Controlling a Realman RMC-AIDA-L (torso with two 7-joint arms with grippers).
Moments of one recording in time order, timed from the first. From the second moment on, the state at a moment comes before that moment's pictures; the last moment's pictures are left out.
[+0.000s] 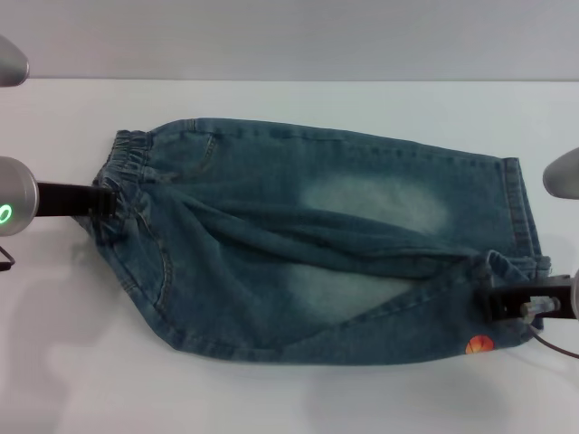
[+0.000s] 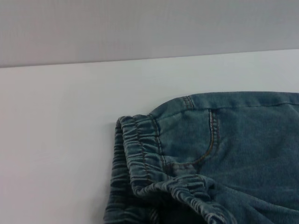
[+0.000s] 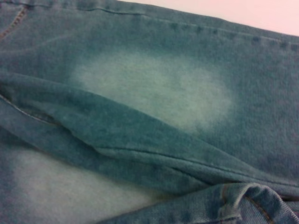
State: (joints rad) left arm -0.18 -2.06 -1.56 -1.74 2.77 -1.19 0.00; right arm 0.03 2.07 1.36 1.78 -2.73 1.20 0.04
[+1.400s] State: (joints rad) left arm -0.19 -2.06 -1.62 -1.68 2.76 -0.99 0.00; right arm -0.03 2.07 1.48 1.99 -2.80 0.94 0.00
